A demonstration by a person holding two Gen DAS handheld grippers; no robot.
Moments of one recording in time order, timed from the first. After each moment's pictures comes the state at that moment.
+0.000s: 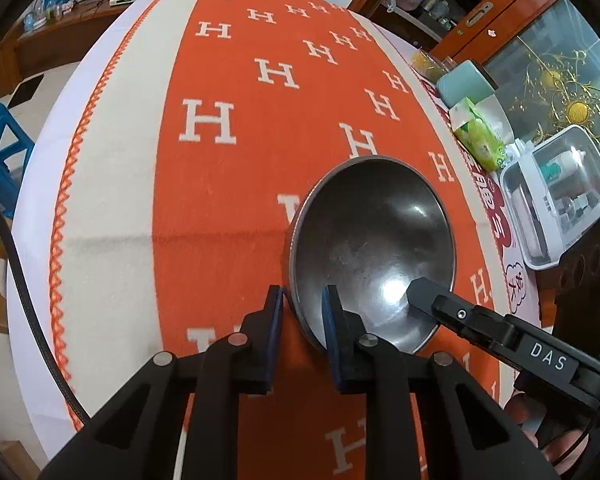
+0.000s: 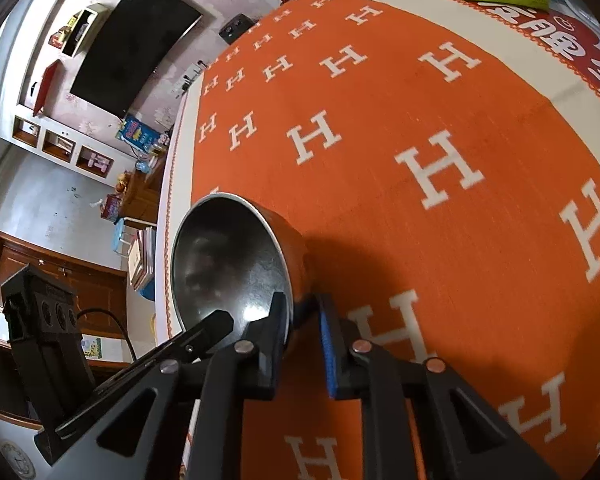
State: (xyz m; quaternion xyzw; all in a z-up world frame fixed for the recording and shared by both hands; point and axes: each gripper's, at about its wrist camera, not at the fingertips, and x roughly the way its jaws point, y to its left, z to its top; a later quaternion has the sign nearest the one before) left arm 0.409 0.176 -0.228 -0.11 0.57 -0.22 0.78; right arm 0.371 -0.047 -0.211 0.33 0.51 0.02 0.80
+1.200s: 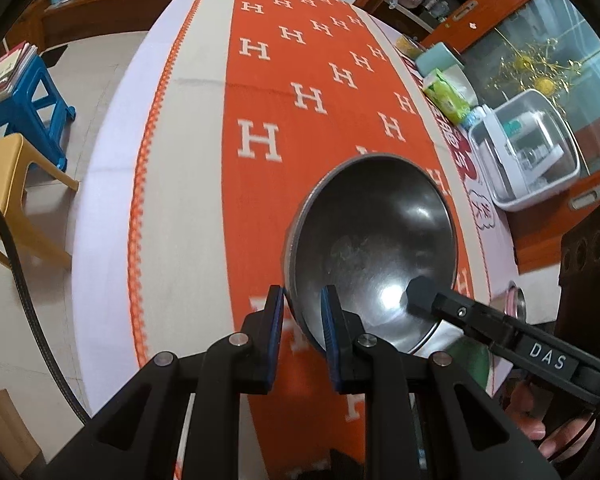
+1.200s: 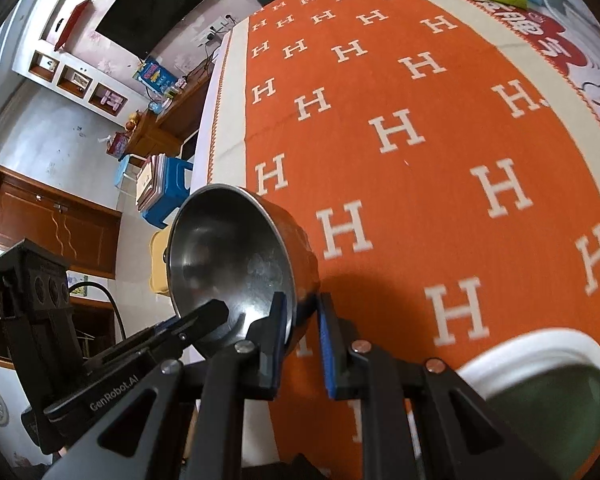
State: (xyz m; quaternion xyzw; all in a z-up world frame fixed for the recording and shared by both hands) left arm 0.215 0.247 -0.178 -0.13 0.59 -0.21 0.77; right arm 0.210 0.019 -0.155 0.26 0.55 0.06 0.79
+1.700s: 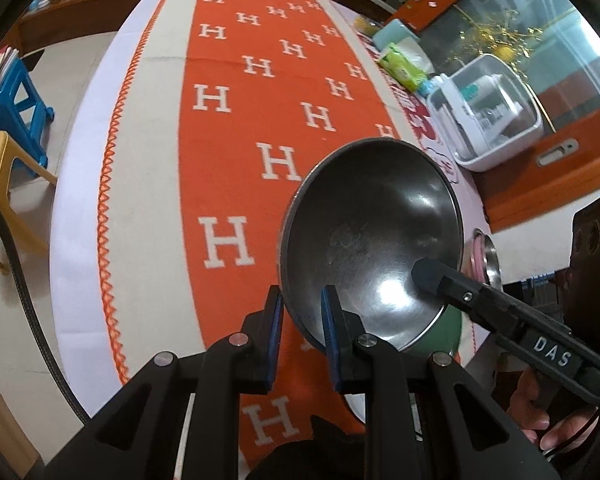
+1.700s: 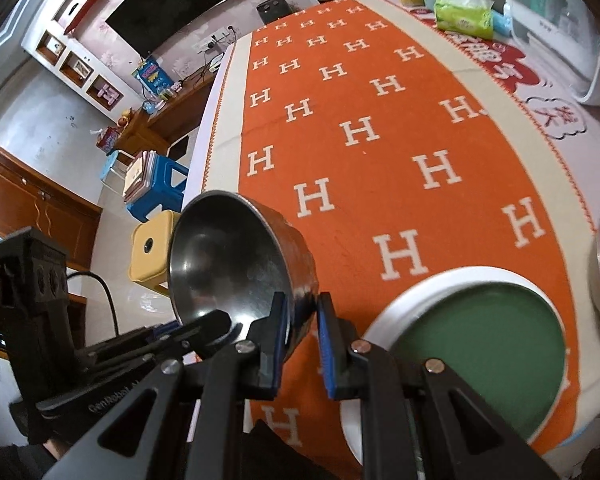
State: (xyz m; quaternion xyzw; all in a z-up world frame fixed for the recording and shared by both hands) left arm 0.135 0.234 -0.153 -0.12 0.58 -0.26 0.76; right arm 0.129 0.019 -0.116 0.20 0.53 0.02 0.82
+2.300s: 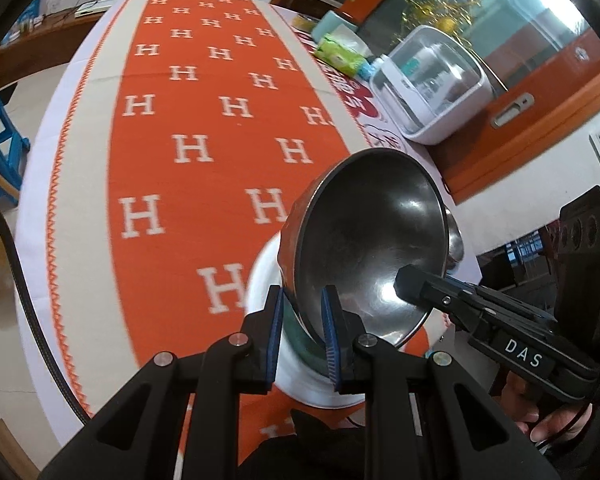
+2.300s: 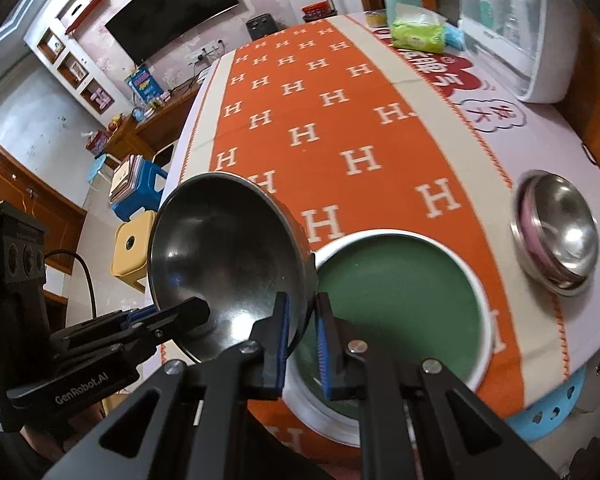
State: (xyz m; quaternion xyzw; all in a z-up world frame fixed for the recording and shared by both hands) left arm 0.062 0.168 -0.116 -0.09 0.55 -0.31 0.77; right arm 0.044 -0.035 -0.094 0.18 0.51 -0.01 0.84
